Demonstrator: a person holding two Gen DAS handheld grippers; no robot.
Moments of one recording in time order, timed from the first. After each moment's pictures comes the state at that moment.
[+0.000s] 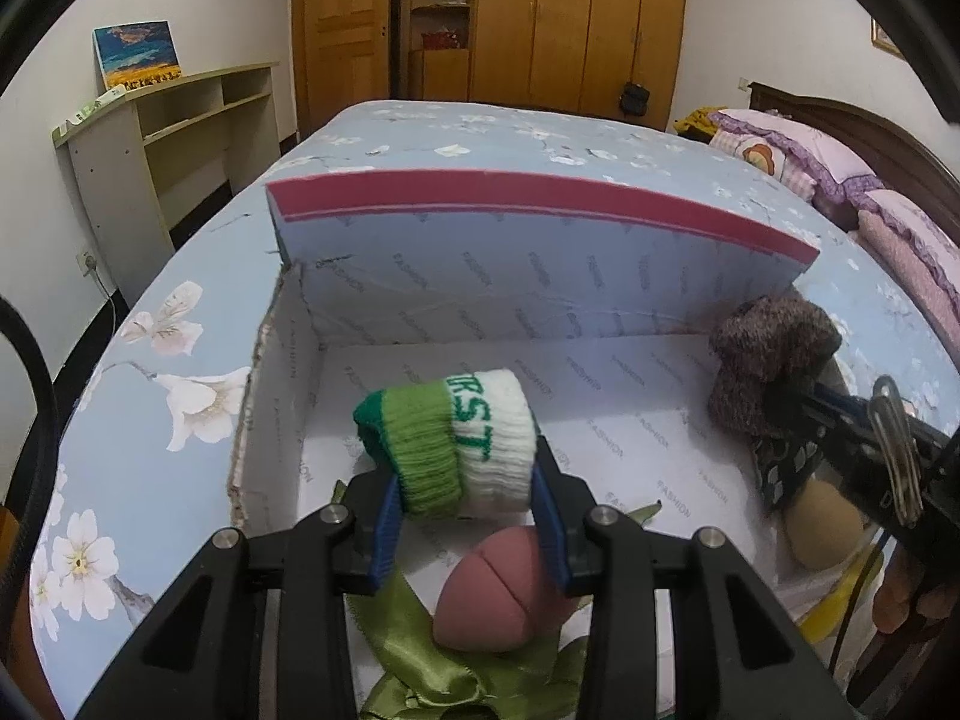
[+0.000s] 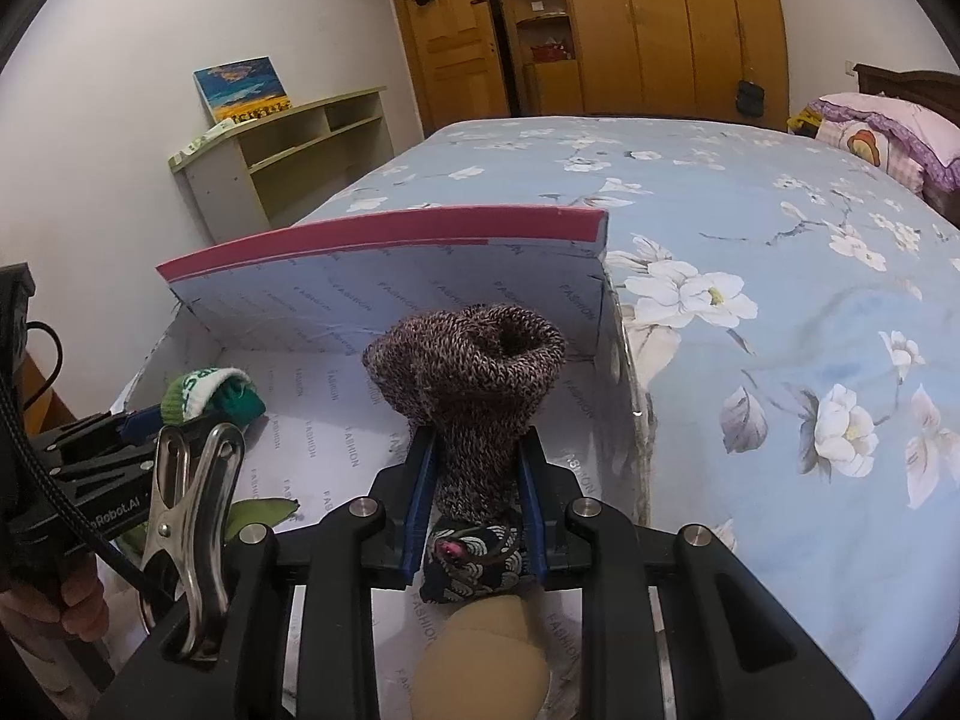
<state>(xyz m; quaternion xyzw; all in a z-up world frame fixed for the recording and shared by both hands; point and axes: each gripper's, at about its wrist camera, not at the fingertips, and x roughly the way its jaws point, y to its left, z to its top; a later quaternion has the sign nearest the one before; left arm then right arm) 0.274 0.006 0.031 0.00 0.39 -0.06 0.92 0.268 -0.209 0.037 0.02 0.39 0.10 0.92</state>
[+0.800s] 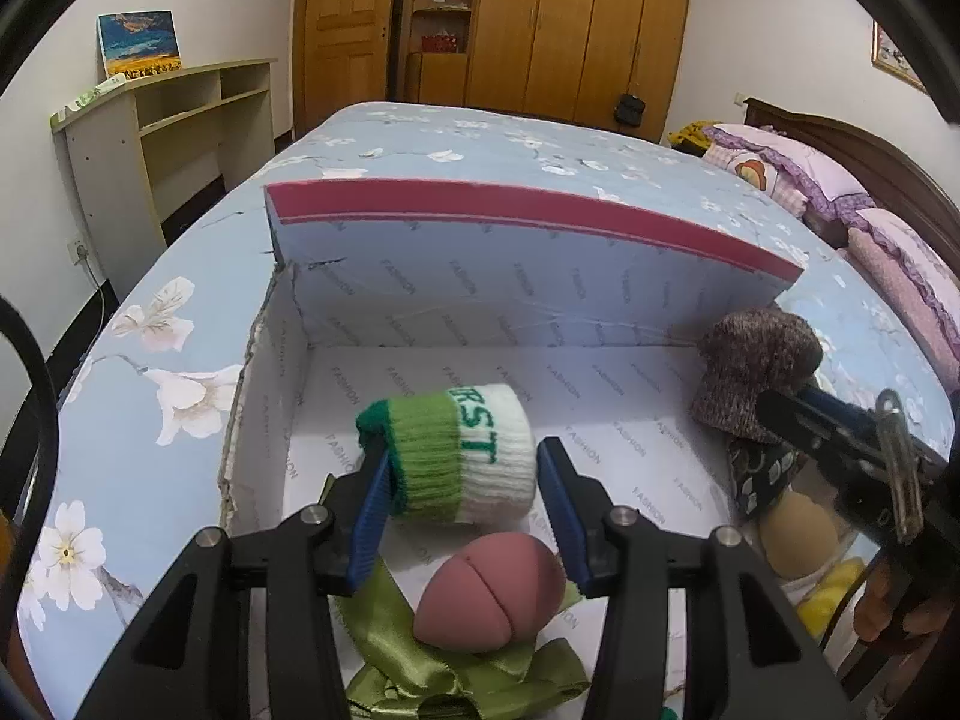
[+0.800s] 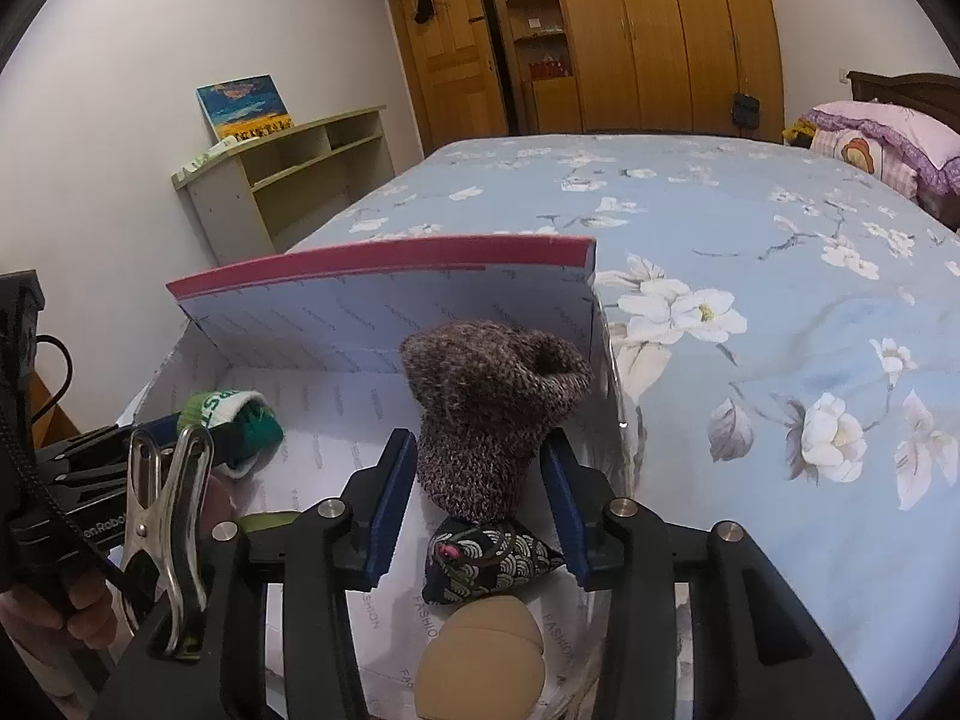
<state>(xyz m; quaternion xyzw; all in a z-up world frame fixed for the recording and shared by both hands) 0.267 0.006 0.038 -0.02 0.39 -0.06 0.92 0.260 -0.213 0.046 0.03 0.36 0.10 0.93</state>
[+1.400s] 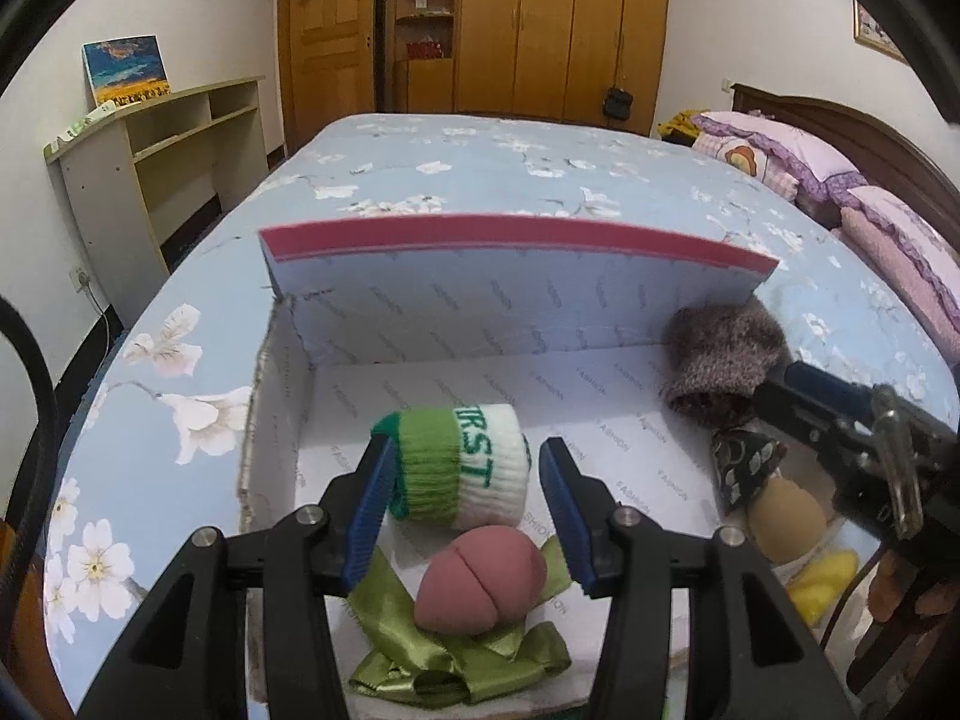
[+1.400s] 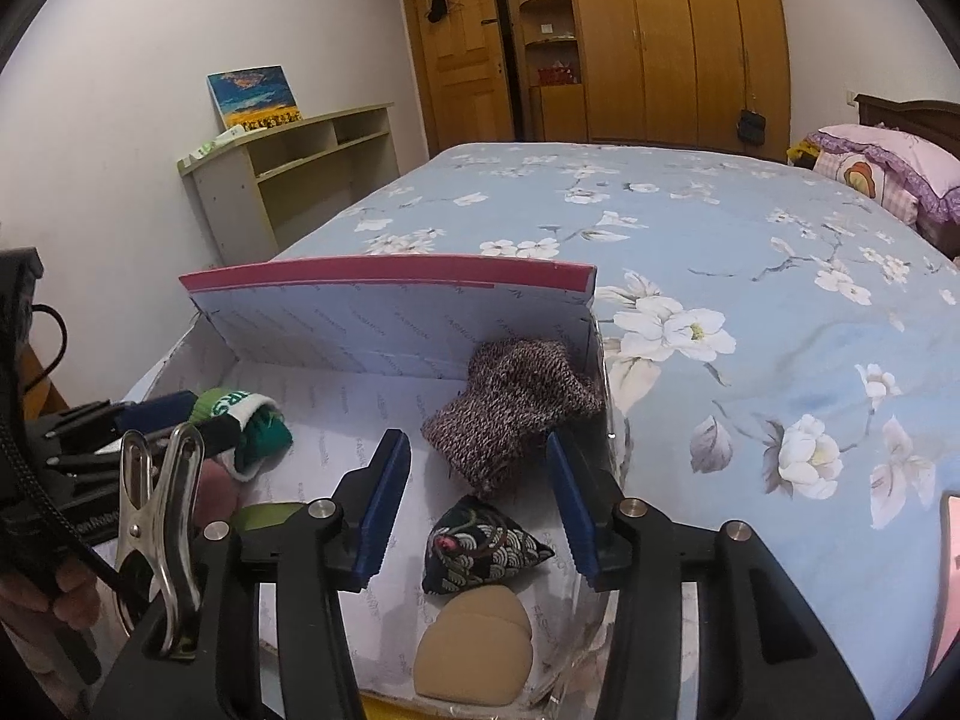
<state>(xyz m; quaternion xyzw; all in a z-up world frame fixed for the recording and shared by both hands) 0.259 0.000 0.053 0.01 0.38 -0.07 0.92 0.253 -0.210 0.059 0.00 0.36 0.10 0.93</state>
